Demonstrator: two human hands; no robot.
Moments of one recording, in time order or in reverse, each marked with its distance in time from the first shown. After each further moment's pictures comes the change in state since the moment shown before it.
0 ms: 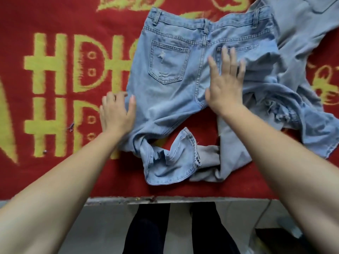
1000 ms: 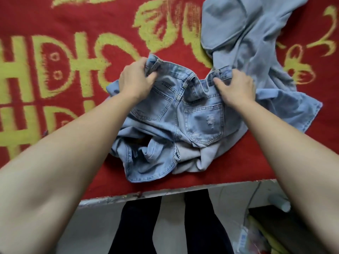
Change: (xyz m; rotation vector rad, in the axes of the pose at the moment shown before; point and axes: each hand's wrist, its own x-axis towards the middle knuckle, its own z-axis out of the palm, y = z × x) left_hand 0.059 0.142 0.011 -0.133 -0.156 0.174; right_hand -0.032 0.098 -0.015 0.367 -0.241 0.554
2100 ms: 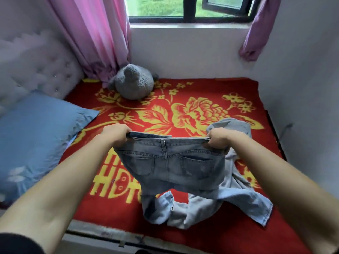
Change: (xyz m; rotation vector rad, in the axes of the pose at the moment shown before) left_hand -0.215 0.133 -0.382 0.613 -0.022 -0.120; right_hand -0.151 -0.058 -0.389 -0.322 -0.425 -0.570
